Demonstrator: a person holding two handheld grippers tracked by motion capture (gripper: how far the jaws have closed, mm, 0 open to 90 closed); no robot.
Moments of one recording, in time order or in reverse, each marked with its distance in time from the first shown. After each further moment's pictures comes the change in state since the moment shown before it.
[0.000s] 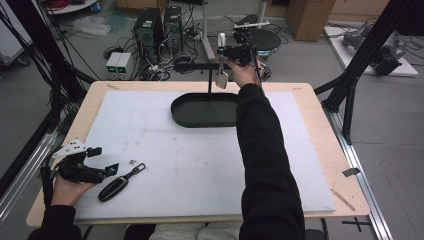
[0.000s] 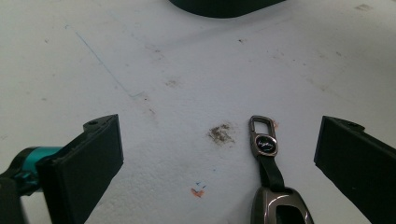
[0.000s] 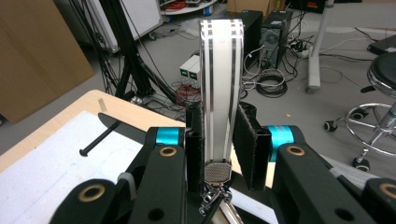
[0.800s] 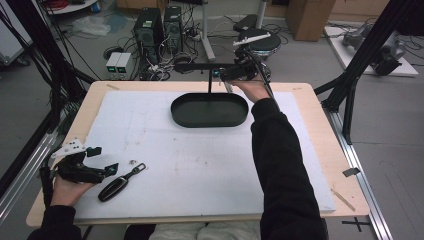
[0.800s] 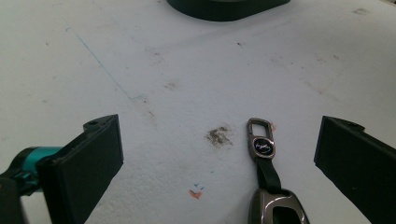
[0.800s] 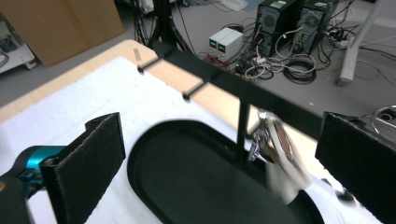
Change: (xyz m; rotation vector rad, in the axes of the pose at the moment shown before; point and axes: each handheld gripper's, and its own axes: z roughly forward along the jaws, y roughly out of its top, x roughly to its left) left arm -0.001 0.001 -0.002 -0.007 -0.002 -0.001; right arm 0.016 -0.032 -0.035 0.107 0.127 -0.143
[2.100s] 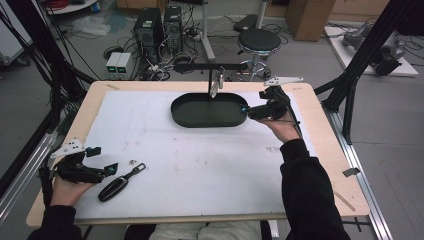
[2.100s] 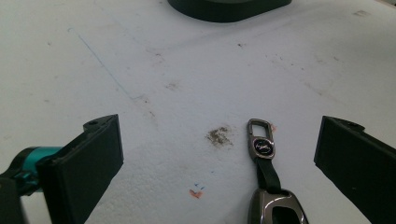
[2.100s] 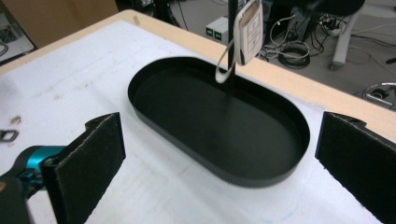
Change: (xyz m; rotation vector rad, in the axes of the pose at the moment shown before) left arm 0.000 0.000 -0.001 -0.002 0.001 -0.005; right arm -0.005 -0.109 -0.065 -0.014 -0.012 0.008
